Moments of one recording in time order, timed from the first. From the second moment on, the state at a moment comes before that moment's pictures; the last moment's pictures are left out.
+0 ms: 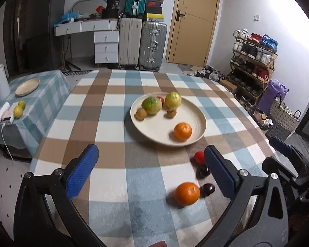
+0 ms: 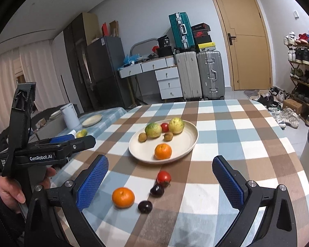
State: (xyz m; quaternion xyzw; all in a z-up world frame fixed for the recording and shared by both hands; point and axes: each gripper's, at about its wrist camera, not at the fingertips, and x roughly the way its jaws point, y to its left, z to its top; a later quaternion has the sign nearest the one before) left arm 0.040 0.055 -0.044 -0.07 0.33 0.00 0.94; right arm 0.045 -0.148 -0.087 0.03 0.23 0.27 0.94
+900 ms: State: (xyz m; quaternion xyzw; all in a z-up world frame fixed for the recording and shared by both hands) left arm 0.063 0.017 -0.132 -0.05 0.42 -0.09 0.90; right arm 0.055 -0.166 -0.141 0.04 0.28 0.22 0.93
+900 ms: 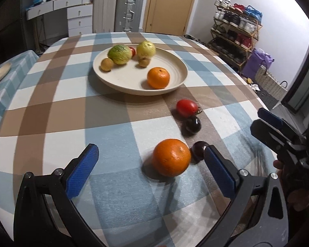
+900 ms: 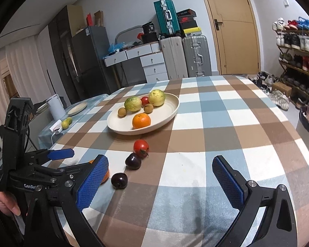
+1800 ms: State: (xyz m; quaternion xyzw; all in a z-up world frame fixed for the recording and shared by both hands) left arm 0.056 0.029 -0.125 -0.09 0.41 -0.17 0.89; right arm 0.068 -0.168 -0.148 0.08 0.33 0.24 0.91
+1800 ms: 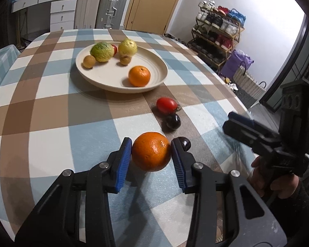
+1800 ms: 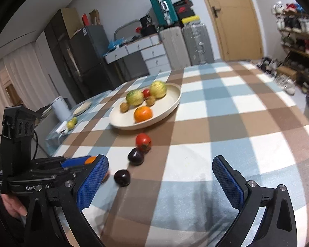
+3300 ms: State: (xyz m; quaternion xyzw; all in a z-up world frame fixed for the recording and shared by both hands) left arm 0.061 0.099 -0.111 -0.14 0.37 -0.15 0.90; right arm 0.110 -0.093 -0.165 0.02 0.42 0.23 0.88
